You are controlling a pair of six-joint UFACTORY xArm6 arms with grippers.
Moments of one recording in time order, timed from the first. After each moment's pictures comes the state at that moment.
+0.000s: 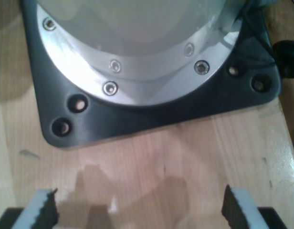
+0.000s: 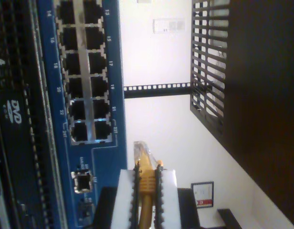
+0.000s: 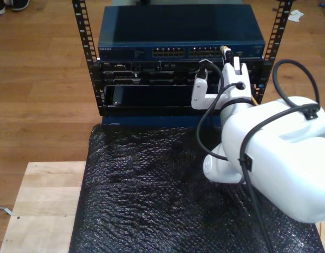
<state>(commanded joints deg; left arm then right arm) 80.6 -29.4 -5.8 -1.5 61.7 -175.2 20.8 37.5 -60.3 23.6 -77.4 -97.8</state>
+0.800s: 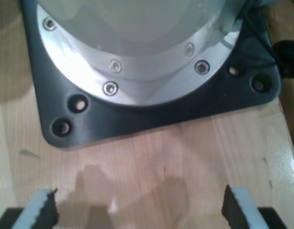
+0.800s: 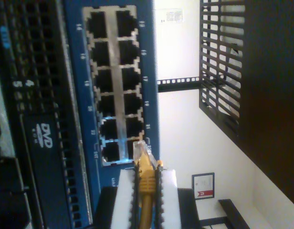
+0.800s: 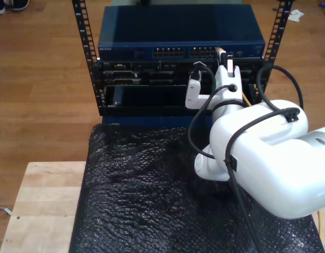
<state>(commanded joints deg) 80.6 -29.4 -5.9 -1.5 61.7 -175.2 21.2 42.3 -66.3 25.1 -77.3 -97.7</state>
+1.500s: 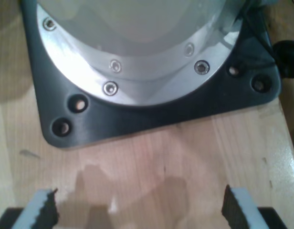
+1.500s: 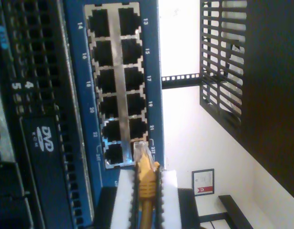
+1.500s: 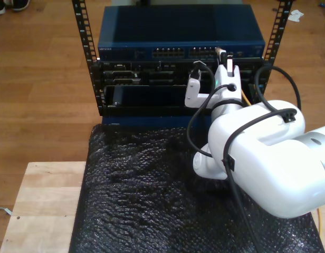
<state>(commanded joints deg) 80.6 -29.5 -5.8 -1.5 61.7 -175.2 21.2 43.6 -67.7 25.8 -77.2 -97.5</state>
